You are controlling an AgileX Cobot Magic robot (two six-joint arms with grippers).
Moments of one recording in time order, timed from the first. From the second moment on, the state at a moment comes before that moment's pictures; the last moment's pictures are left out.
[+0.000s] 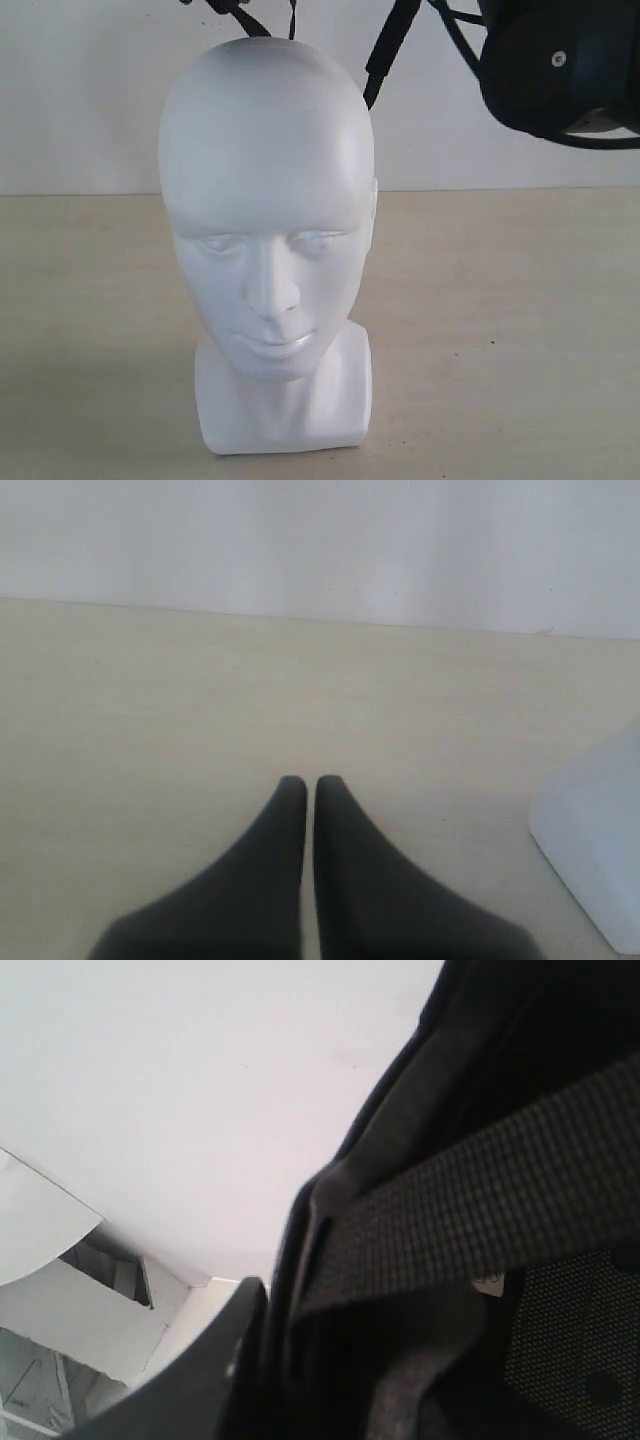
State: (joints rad) left arm -0.02 0.00 0.00 -0.06 0.30 -0.01; right arm 0.67 1.55 -1.20 0.27 -1.12 1.73
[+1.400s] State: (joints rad) left arm -0.02 0.00 0.00 -0.06 0.30 -0.01; right arm 0.55 1.26 -1.22 0.11 -0.80 1.16
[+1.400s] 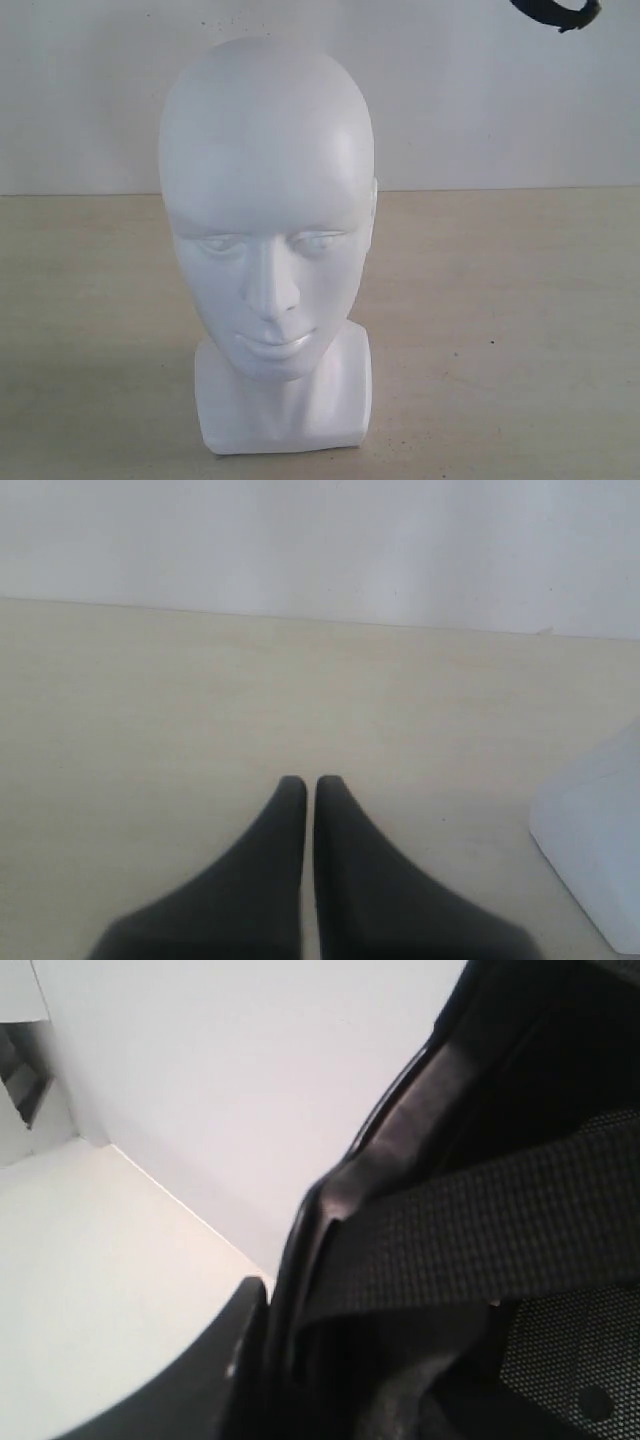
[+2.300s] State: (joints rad) left arm -0.02 0.00 0.00 -0.06 0.30 -0.01; right arm 0.50 1.15 -1.31 0.34 -0.55 1.14
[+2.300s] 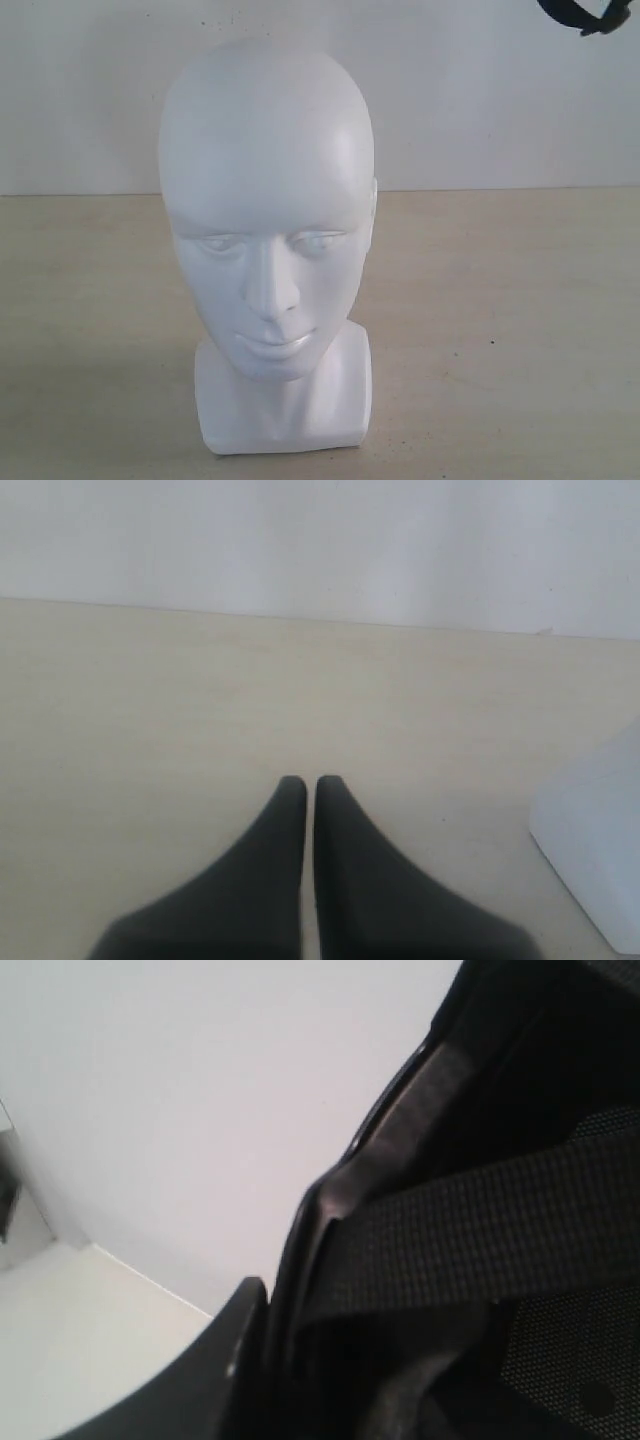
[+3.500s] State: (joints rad) left arm -0.02 0.00 0.00 -0.06 0.30 -0.01; right arm 0.66 1.44 -1.31 0.21 -1.11 1.82
